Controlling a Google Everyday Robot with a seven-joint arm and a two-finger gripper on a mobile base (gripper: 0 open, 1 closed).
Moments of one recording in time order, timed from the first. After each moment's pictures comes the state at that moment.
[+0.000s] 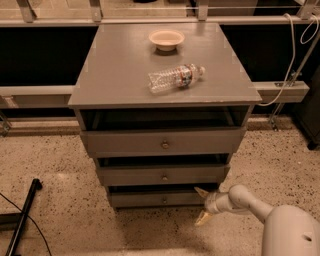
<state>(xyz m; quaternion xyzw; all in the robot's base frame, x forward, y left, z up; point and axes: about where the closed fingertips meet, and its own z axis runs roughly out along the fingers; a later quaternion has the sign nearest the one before) 0.599 -0.180 0.201 -0.65 0.66 0.16 0.34</state>
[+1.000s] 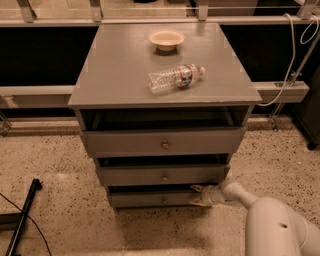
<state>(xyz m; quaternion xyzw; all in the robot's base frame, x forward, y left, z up) 0.650 -0.180 0.177 -0.65 0.68 0.11 0.33</state>
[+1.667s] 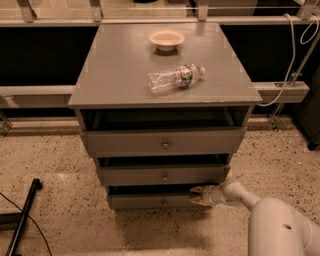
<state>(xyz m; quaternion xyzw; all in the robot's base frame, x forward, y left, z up) 0.645 -0.179 0.182 -0.65 0.68 0.11 0.33</state>
